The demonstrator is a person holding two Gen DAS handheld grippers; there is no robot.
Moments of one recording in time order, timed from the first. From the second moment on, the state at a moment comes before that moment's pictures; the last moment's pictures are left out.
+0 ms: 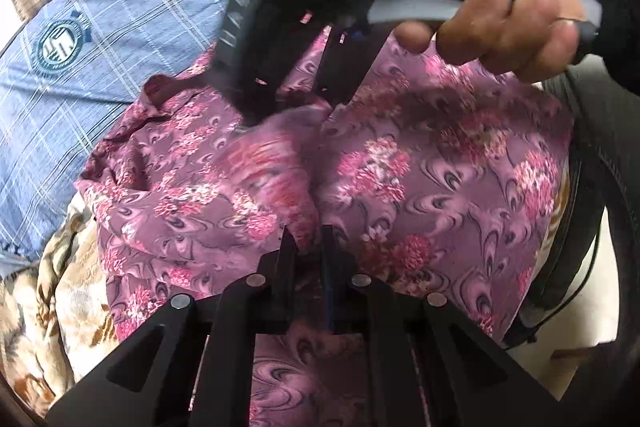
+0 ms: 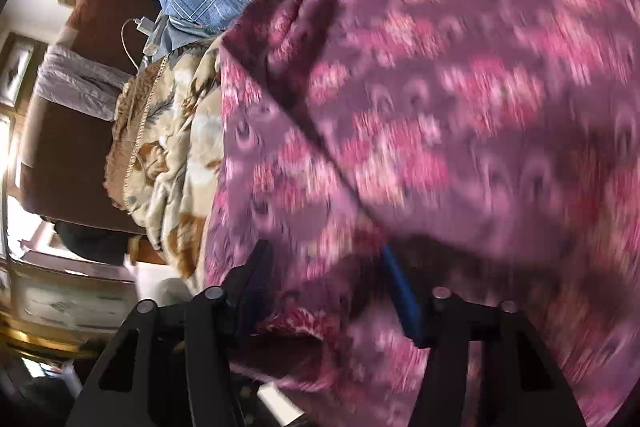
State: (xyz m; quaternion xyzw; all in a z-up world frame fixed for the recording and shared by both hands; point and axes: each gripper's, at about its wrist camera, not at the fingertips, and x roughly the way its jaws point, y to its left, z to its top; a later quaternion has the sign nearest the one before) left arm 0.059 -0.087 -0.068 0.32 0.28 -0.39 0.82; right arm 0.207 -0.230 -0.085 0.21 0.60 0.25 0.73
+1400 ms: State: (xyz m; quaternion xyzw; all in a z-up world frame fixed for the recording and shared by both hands) left arm 0.290 0.085 -0.112 -0.41 0.51 -0.15 0.74; right arm 0.435 -0.132 -0.044 0.12 0.55 0.21 0.80
